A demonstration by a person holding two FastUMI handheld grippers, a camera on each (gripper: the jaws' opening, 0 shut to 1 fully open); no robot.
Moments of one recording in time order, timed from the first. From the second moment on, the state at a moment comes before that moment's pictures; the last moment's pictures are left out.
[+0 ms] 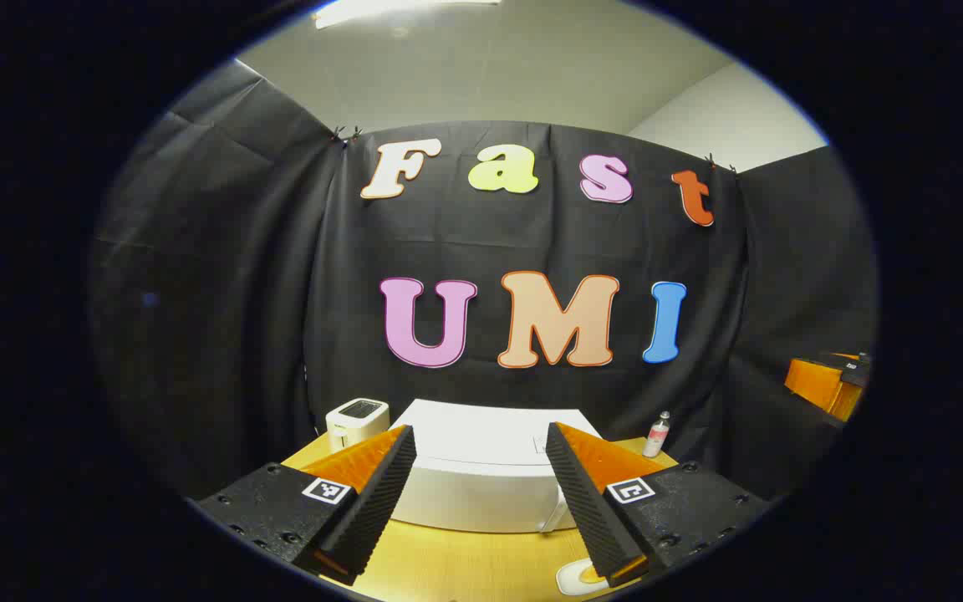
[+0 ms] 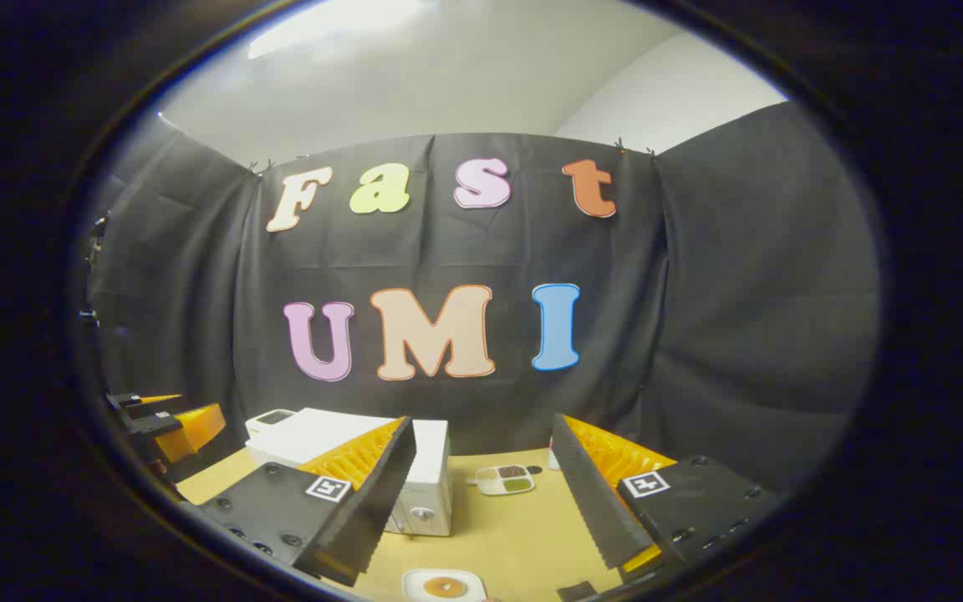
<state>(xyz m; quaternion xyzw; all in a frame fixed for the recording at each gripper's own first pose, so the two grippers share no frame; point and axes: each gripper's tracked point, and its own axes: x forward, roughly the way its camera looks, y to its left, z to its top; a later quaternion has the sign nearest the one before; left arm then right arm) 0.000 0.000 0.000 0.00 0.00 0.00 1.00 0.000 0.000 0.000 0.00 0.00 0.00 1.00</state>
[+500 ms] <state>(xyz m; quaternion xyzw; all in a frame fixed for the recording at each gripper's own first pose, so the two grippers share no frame) 0.019 -0.011 -0.014 0.00 0.02 -0.04 1.00 -0.006 -0.012 0.000 0.01 0.00 -0.03 1.00</state>
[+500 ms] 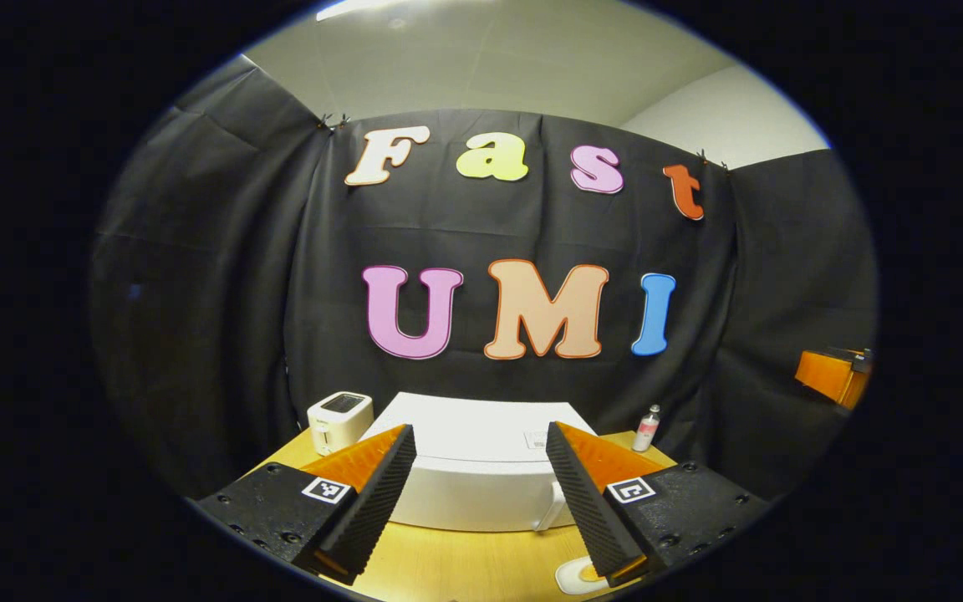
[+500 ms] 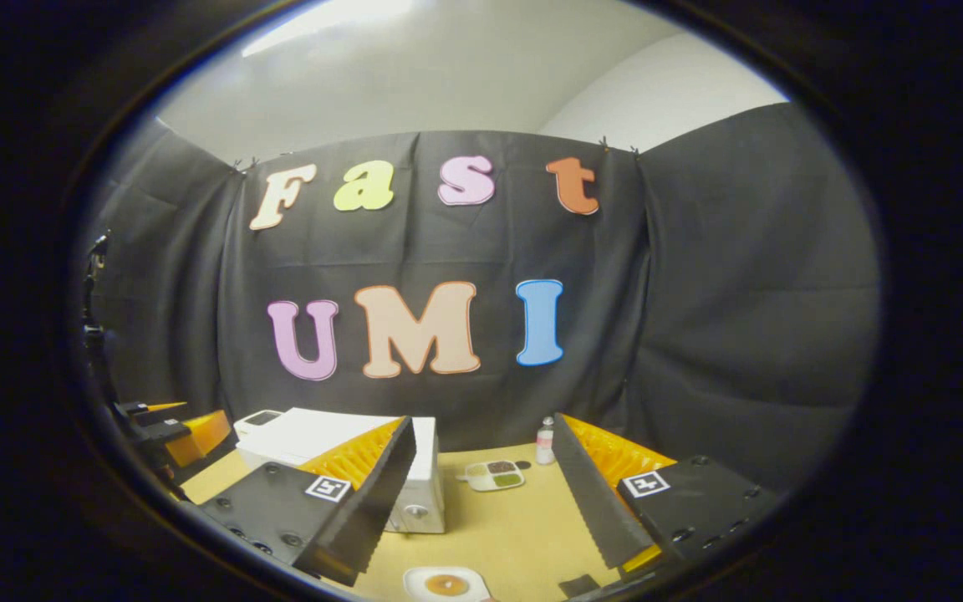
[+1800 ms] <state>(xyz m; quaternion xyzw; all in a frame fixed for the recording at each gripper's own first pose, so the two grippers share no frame) 0.060 -0.071 -0.197 0.00 0.15 -0.11 0.98 -0.017 -0.044 -0.027 0.01 0.04 -0.11 0.99</state>
